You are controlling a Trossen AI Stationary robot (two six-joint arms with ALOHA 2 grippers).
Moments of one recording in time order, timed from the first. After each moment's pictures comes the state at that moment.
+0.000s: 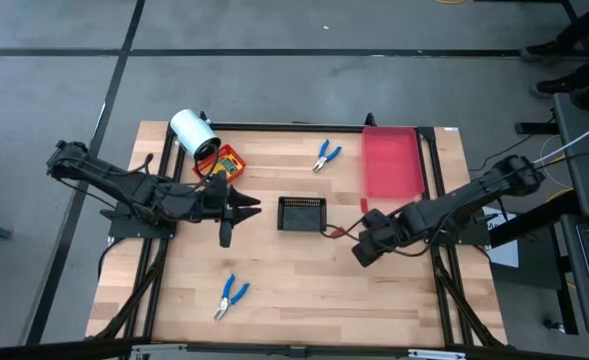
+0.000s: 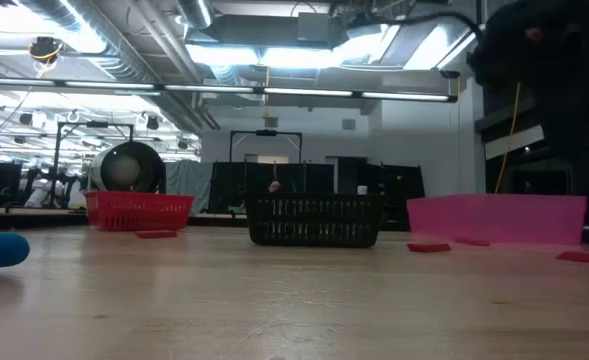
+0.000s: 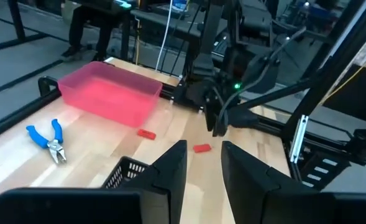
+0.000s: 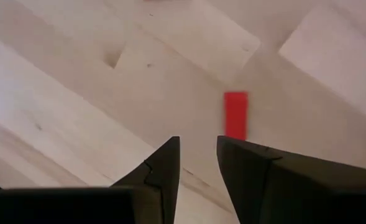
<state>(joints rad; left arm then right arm) -0.37 1.01 0.94 -0.21 -0.52 -0.42 0.42 1.38 0.93 -0.91 0.02 1.40</state>
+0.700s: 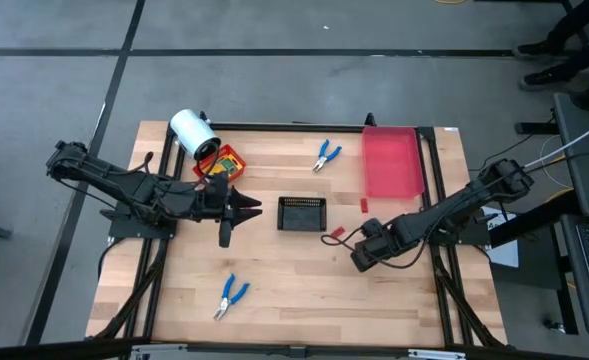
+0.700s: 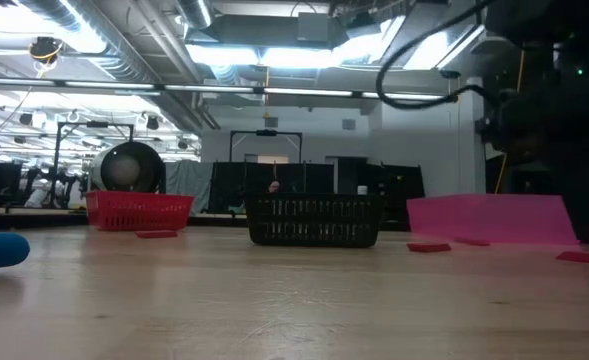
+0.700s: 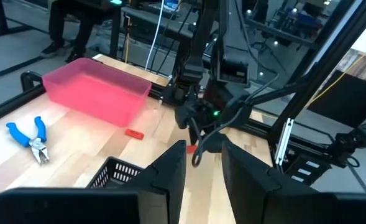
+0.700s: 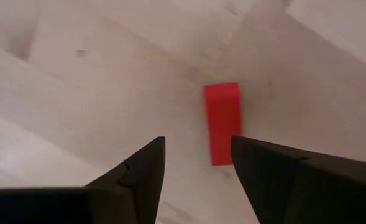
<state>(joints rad) -0.35 1.01 0.94 -0.18 -0.47 -0.45 0.45 1.49 0.76 -0.71 -0.01 1.49</state>
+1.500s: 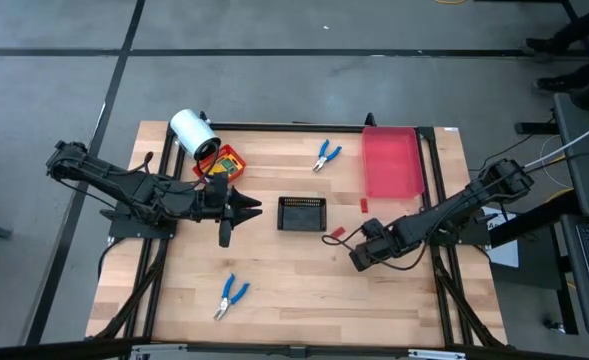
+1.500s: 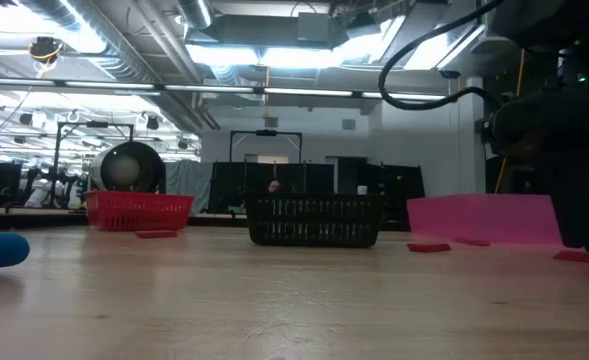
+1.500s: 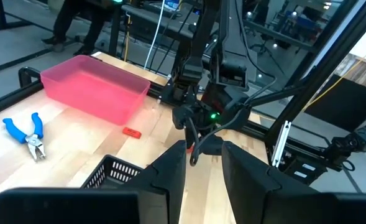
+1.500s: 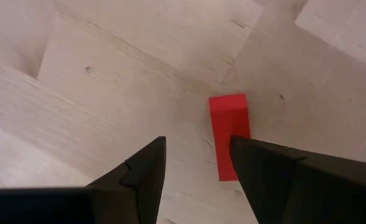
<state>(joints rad) -0.35 1.01 0.94 -0.18 -0.47 -0.48 0.46 1.49 0.72 -0.63 0.05 1.54</state>
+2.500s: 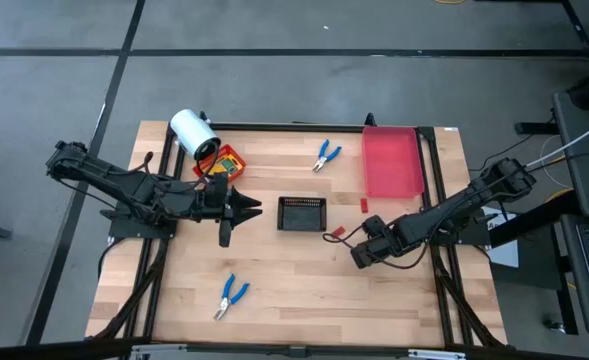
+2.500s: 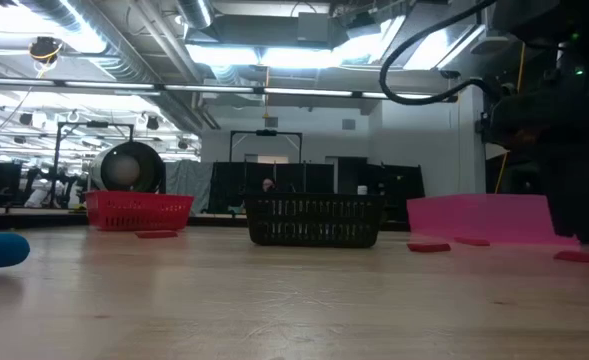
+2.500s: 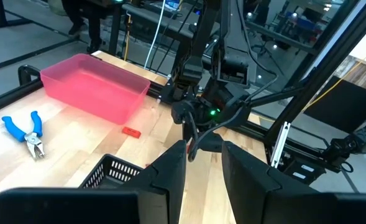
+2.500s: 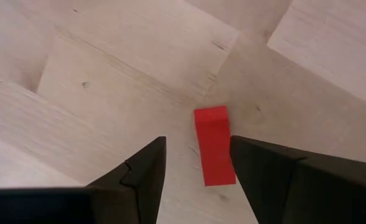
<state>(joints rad) -0.35 1.01 0.94 -0.18 -0.47 -0.49 0.46 1.47 0.74 -0.70 0.10 1.53</state>
